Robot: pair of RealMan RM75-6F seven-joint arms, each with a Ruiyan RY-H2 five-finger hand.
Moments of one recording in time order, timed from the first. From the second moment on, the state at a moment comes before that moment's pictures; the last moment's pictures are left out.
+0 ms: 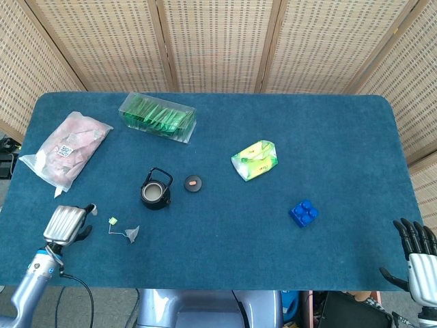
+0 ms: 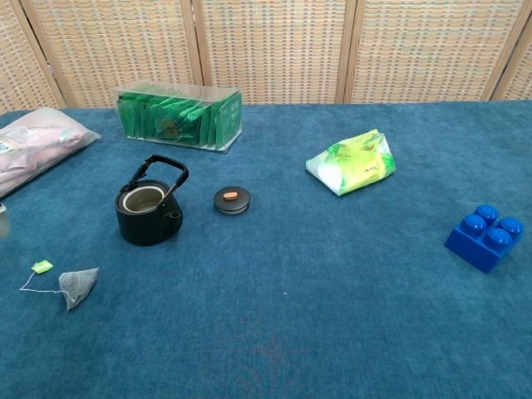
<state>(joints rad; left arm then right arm) -0.31 -1.40 -0.04 -1.35 1.43 1.14 0.25 -0.08 -1.20 0.02 -1.48 -1.55 1.62 0.03</state>
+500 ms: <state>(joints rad) -0.35 -1.48 -0.04 -1.30 1.37 1.06 0.27 -0.10 -1.20 0.02 -1.47 -1.54 1.63 0.04</state>
